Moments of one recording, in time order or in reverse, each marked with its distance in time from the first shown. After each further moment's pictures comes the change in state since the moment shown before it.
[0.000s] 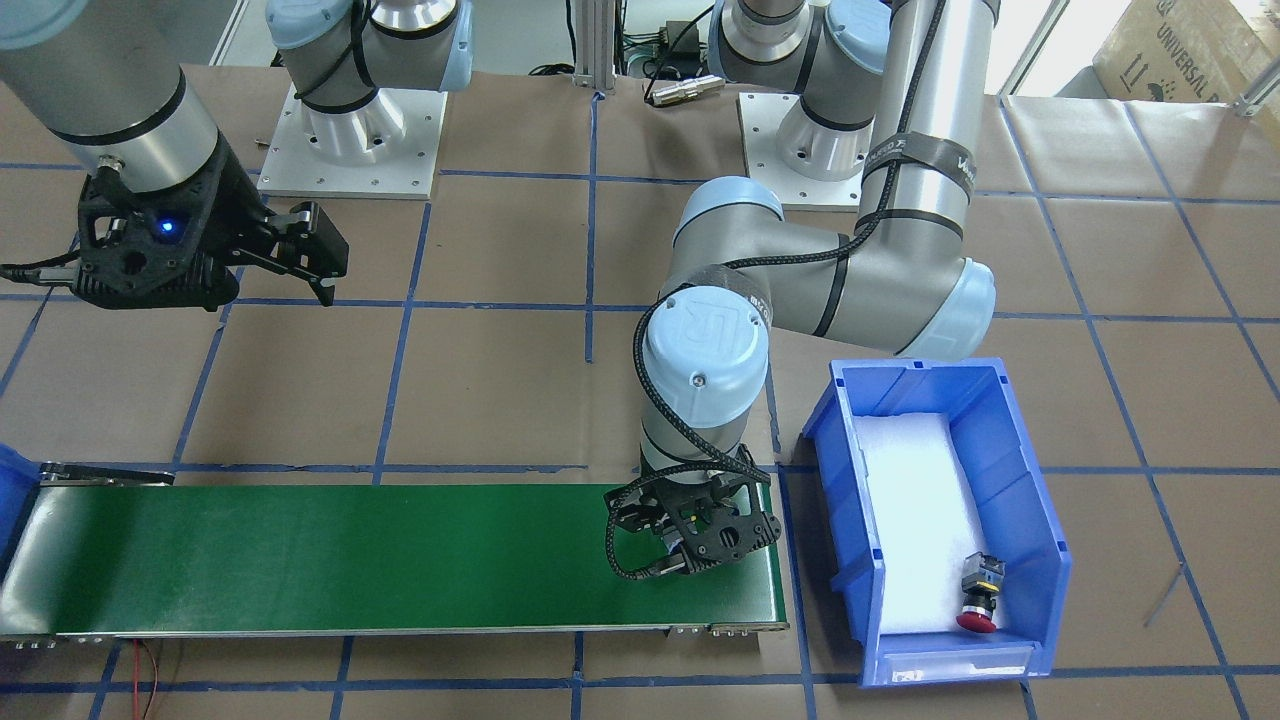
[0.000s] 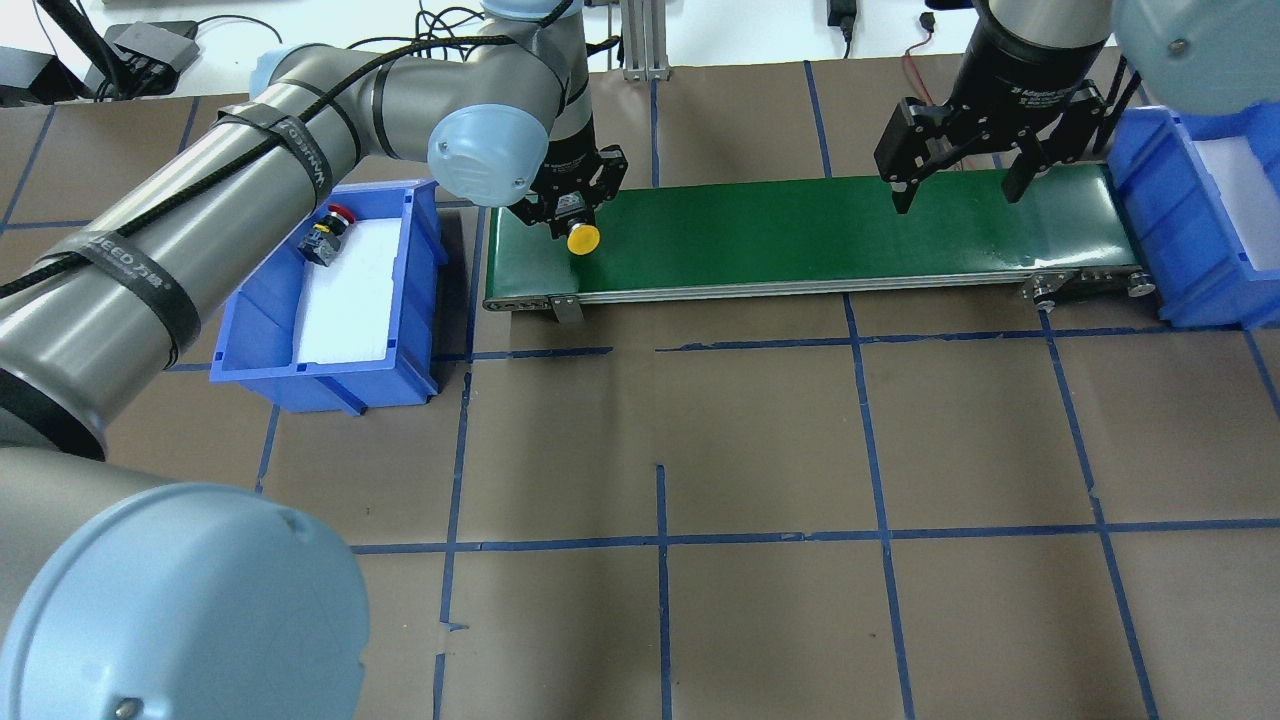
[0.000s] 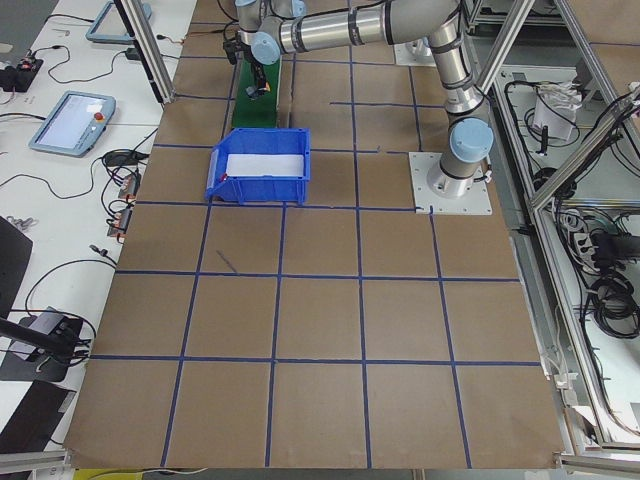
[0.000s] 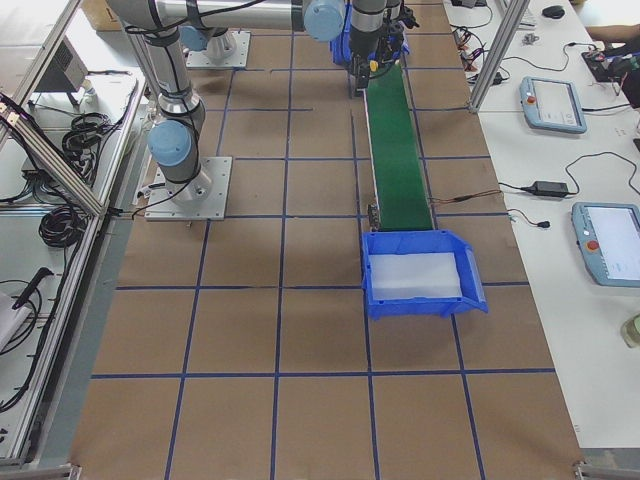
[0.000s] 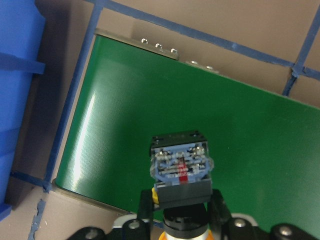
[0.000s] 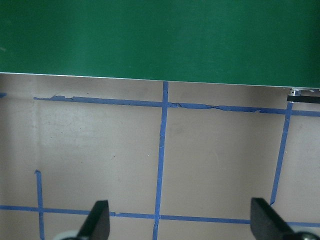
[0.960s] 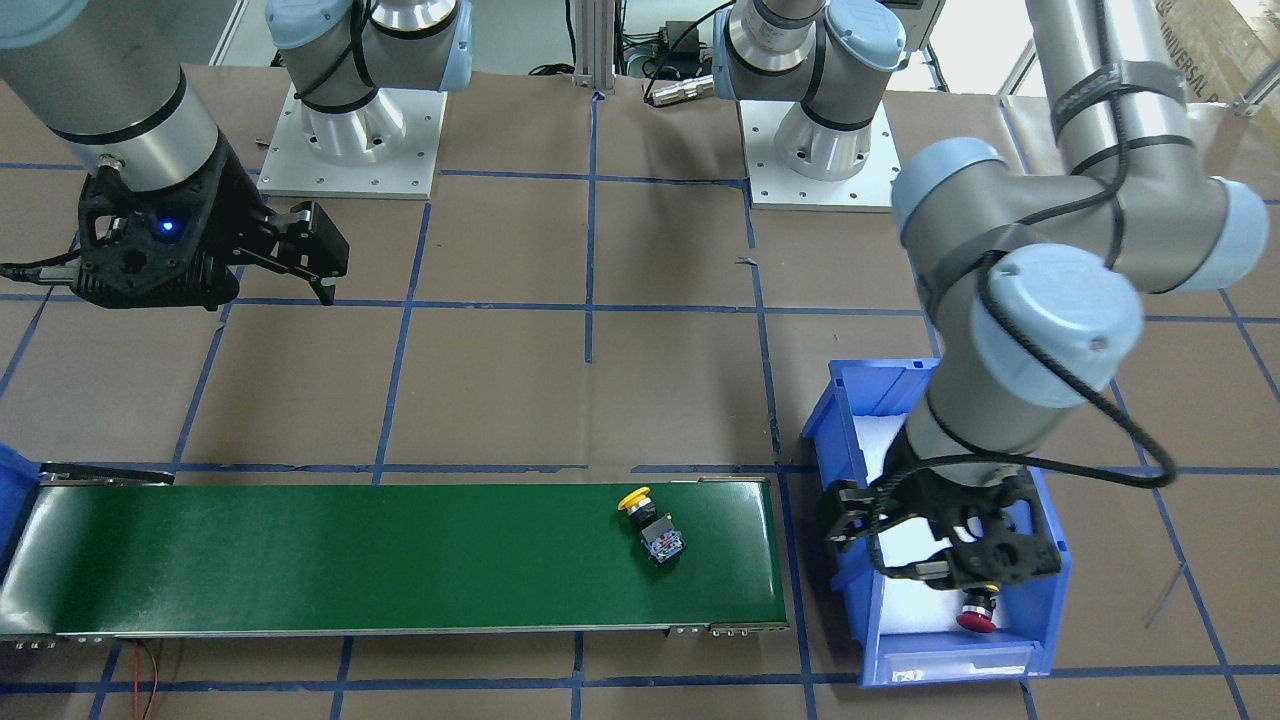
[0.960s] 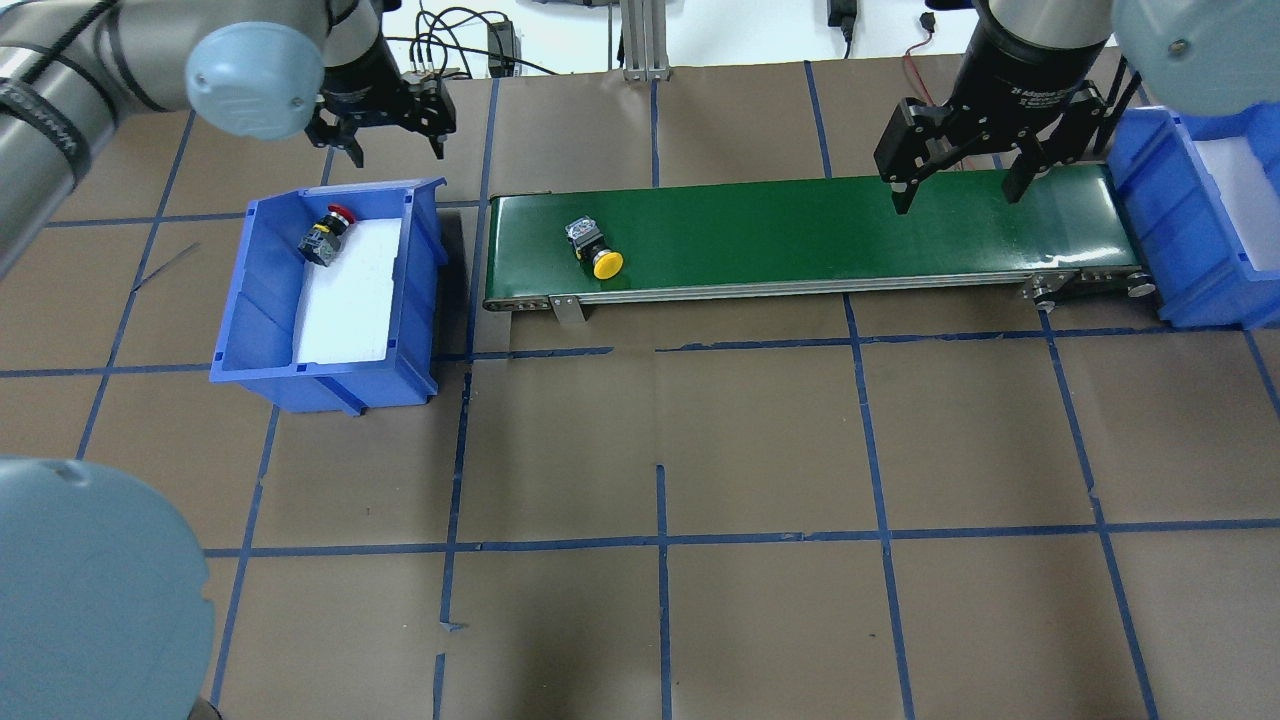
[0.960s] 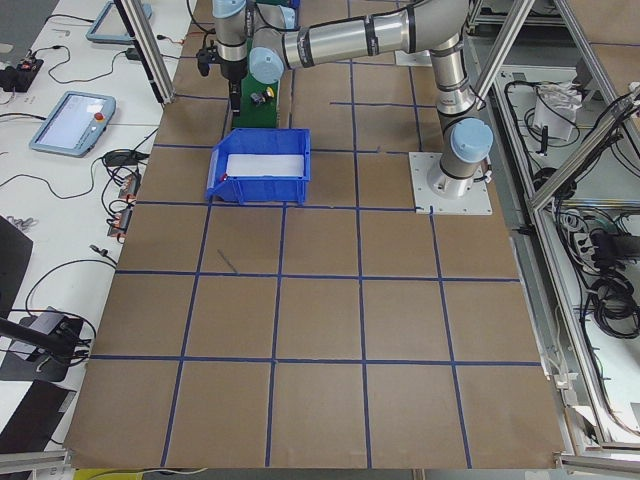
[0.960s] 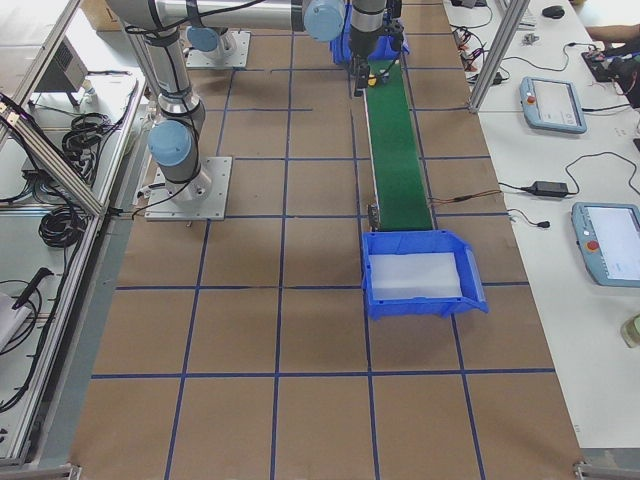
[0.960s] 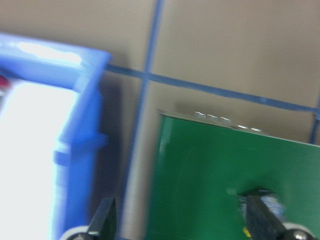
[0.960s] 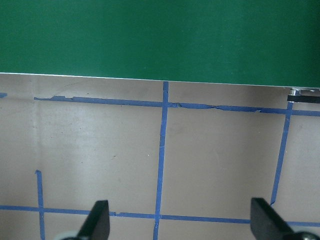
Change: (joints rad) left arm 0.313 0.130 -0.016 -0.034 -0.009 0.604; right arm 0.000 0.000 0.000 0.001 0.001 0.002
